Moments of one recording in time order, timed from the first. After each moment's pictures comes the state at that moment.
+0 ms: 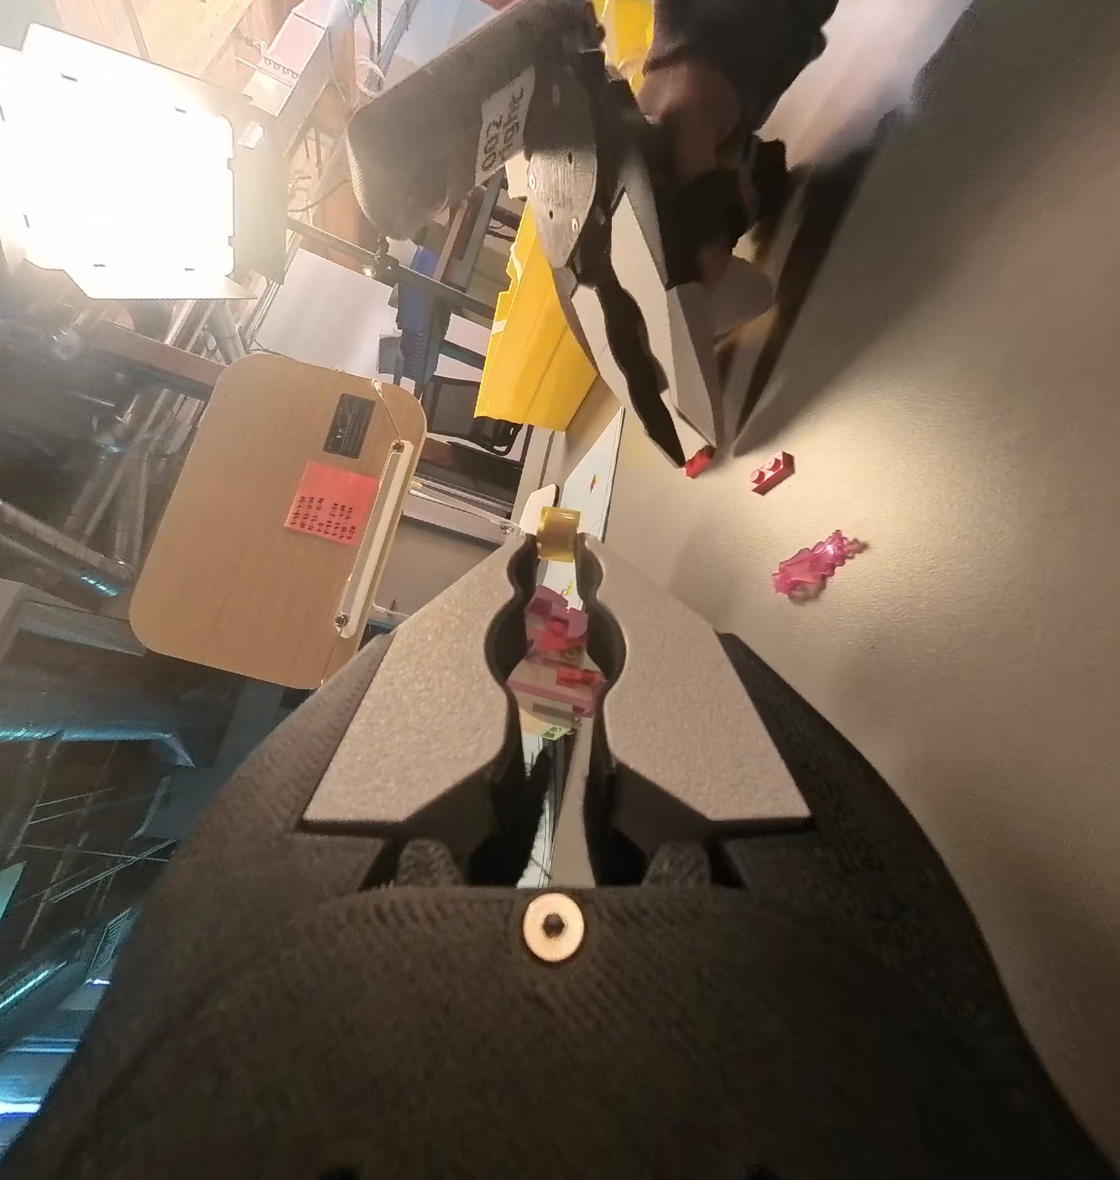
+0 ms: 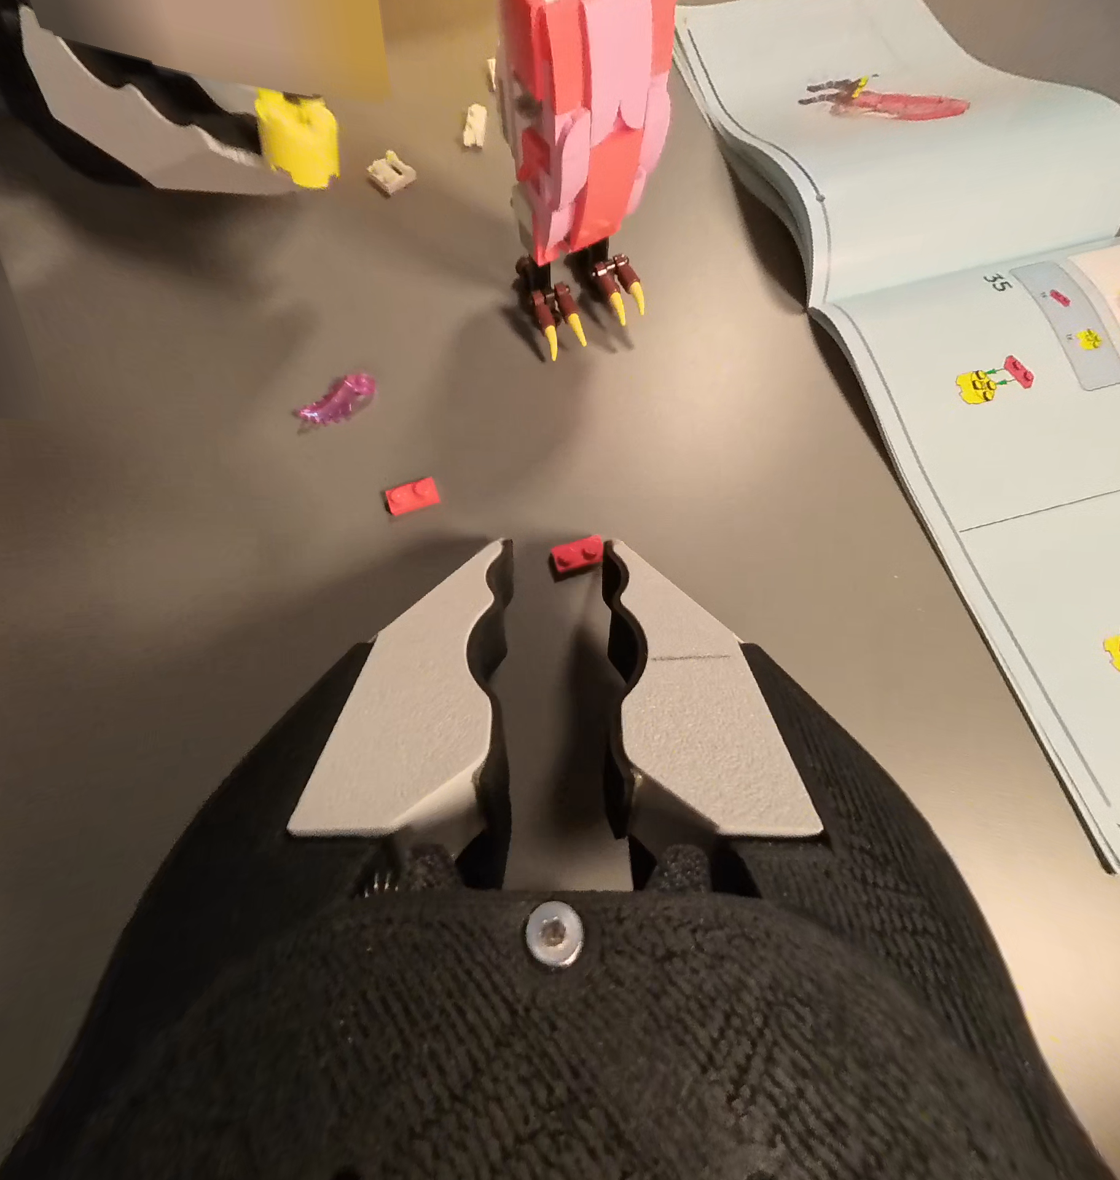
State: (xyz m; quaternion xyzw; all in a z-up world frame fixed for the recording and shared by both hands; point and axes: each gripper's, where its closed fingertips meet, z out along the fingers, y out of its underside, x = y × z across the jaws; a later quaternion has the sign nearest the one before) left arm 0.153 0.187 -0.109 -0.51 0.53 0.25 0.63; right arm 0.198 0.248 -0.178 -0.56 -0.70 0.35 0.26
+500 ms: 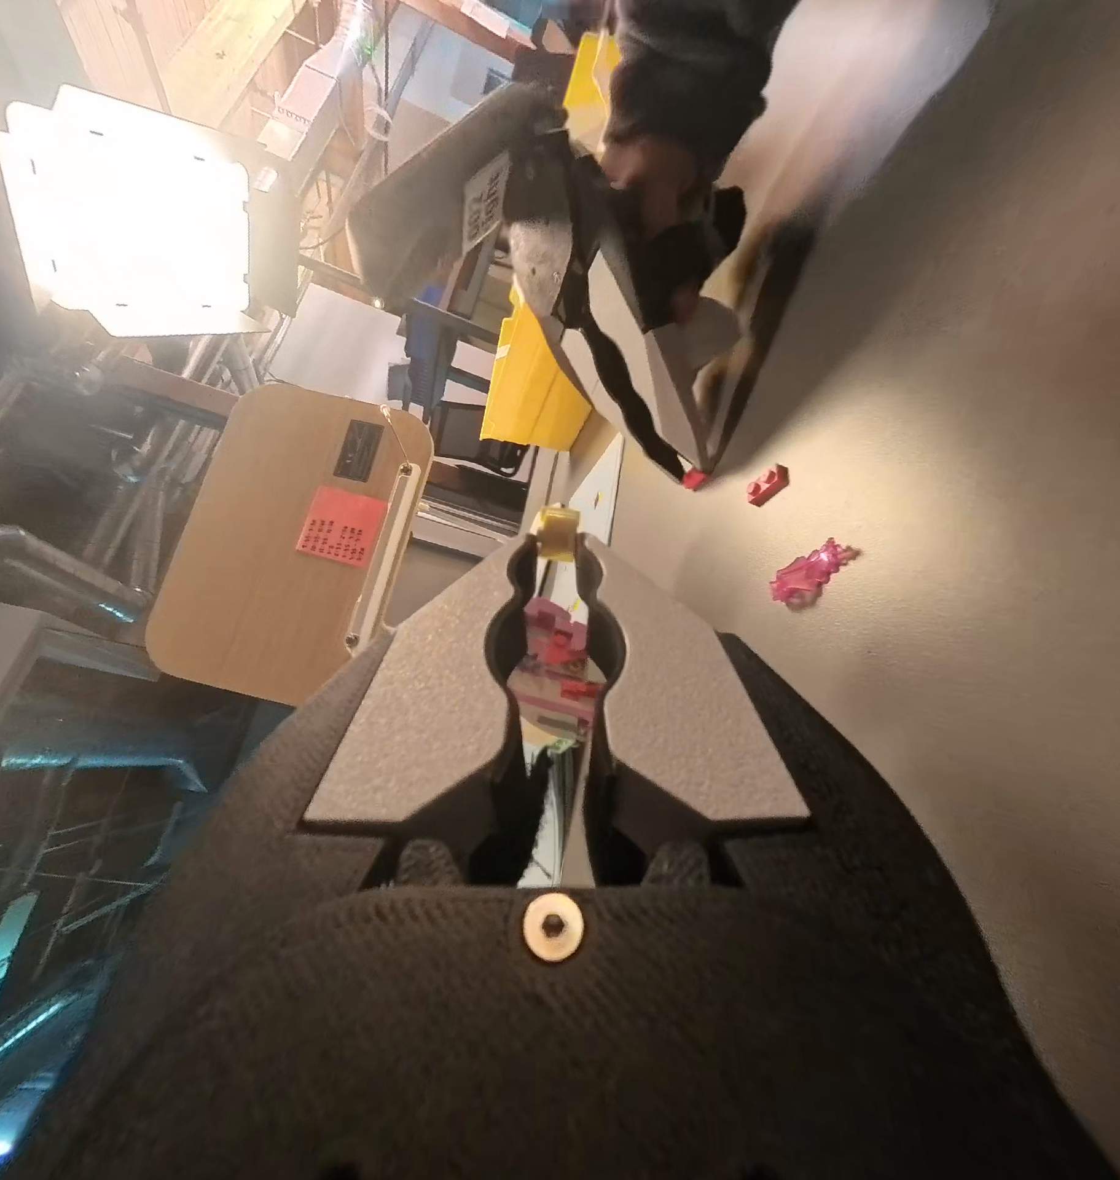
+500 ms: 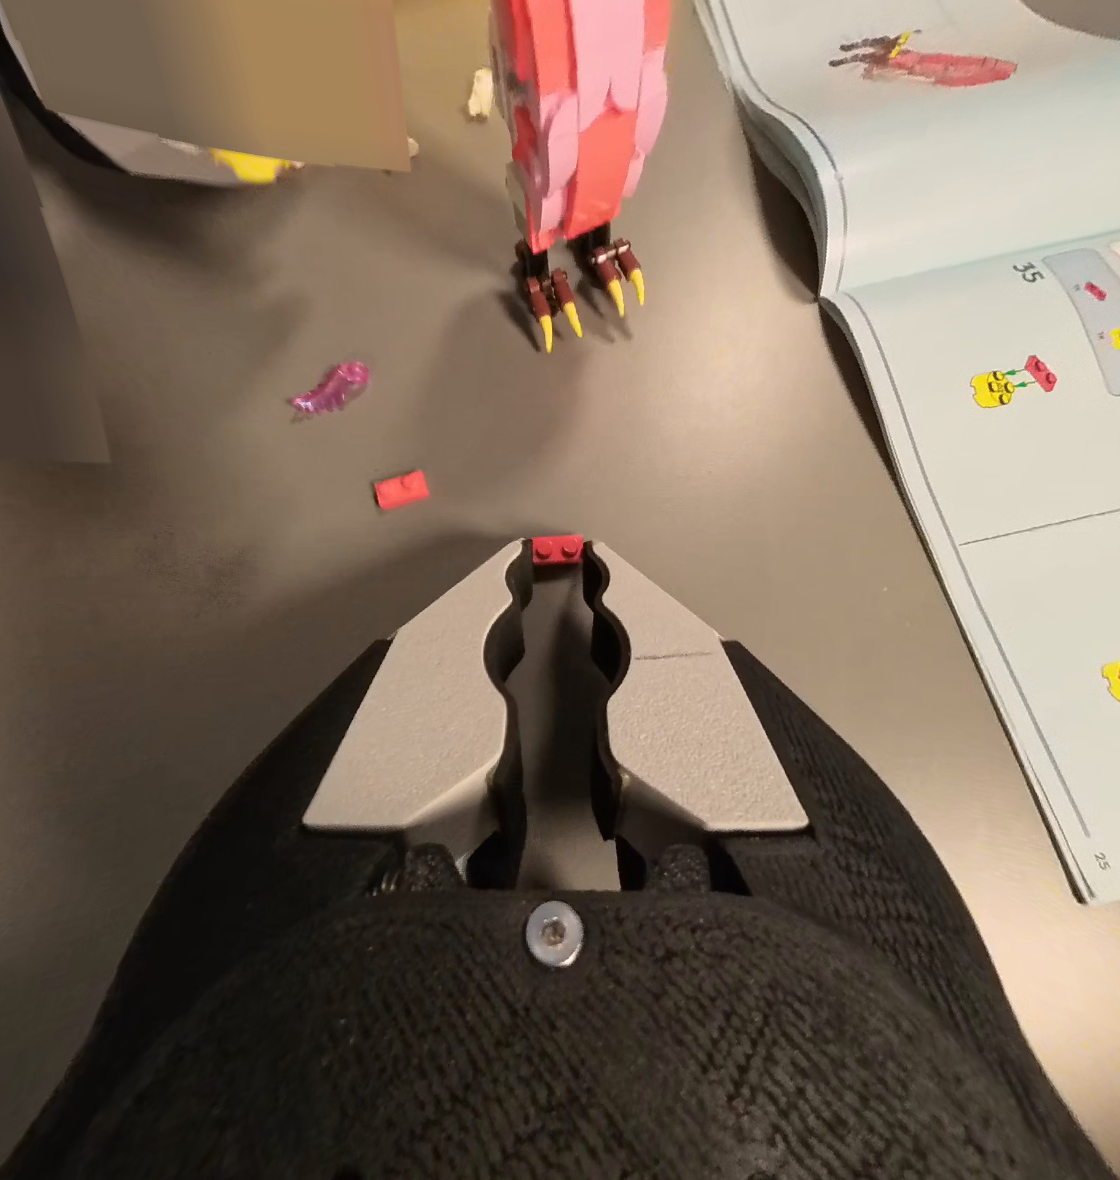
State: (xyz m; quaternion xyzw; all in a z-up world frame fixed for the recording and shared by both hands) left arm 0.157 0.184 -0.107 -0.48 0.54 0.25 0.64; right arm 0.197 0.252 -0.179 -0.55 -0.72 0.35 0.23
